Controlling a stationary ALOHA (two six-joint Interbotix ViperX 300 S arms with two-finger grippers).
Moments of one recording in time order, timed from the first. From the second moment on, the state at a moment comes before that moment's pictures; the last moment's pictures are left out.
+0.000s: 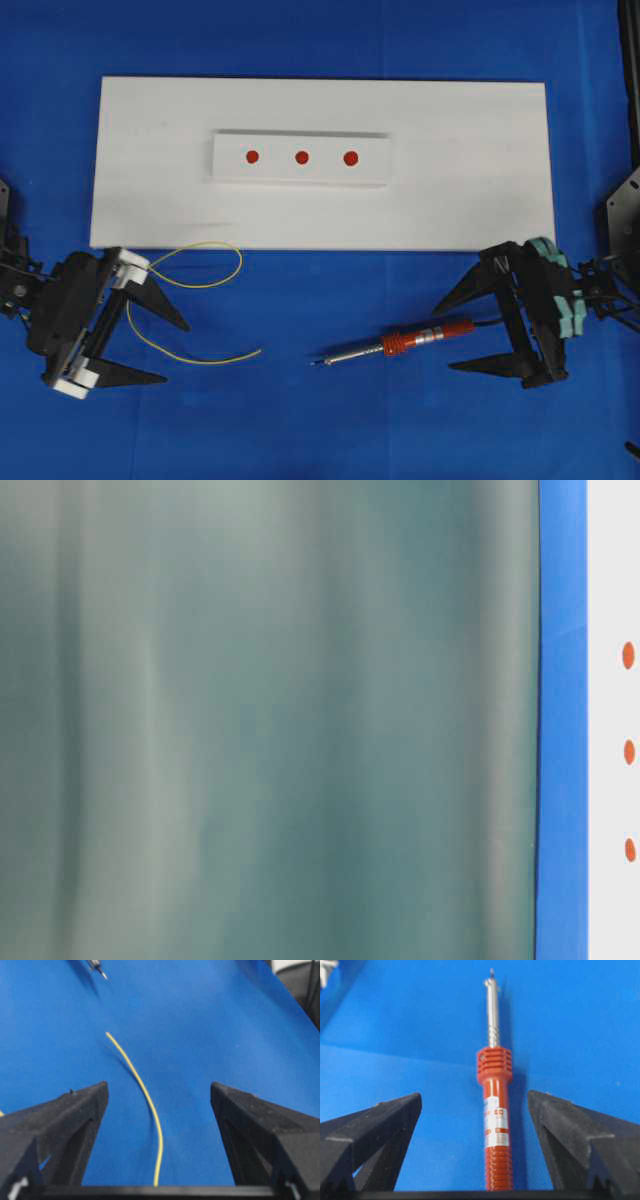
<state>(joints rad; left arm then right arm) -0.45 -0.08 1.18 0.00 -0.74 -0.11 0.46 -0.10 1.21 0.23 -0.69 0.24</state>
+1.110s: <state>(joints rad) -0.47 0.13 1.12 -0.01 -0.69 -0.13 0.48 0.19 1.11 0.33 -0.81 0.18</state>
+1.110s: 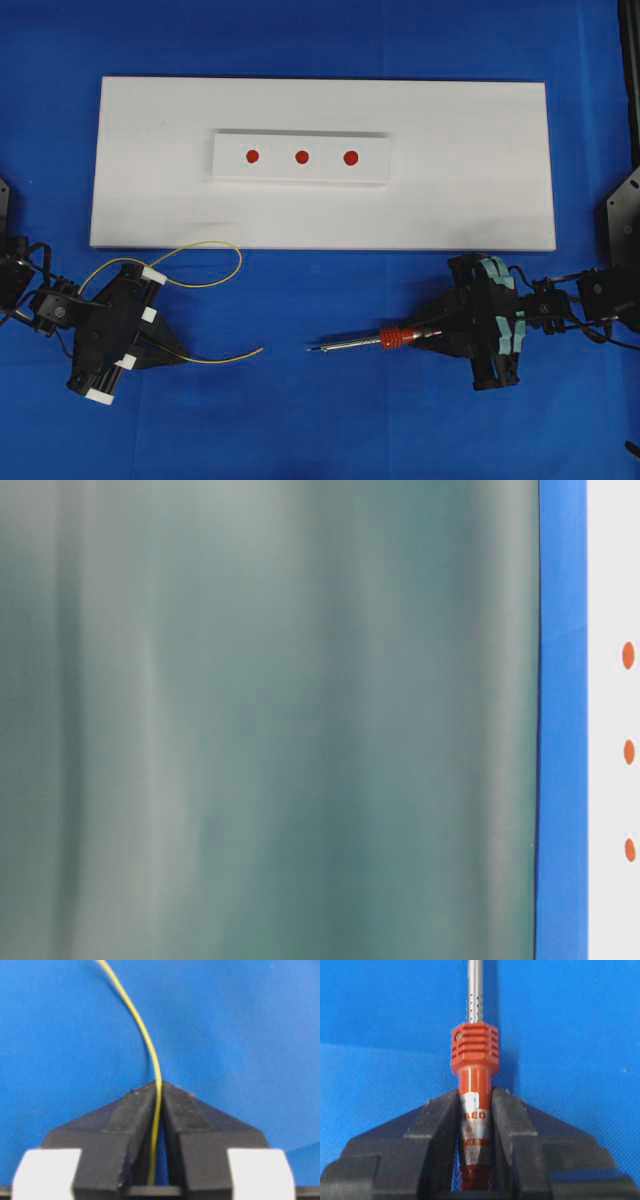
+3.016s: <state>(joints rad) -0.12 -0.27 0.77 0.00 0.44 -0.22 0.01 -0.30 0.85 0.18 0.36 0.14</state>
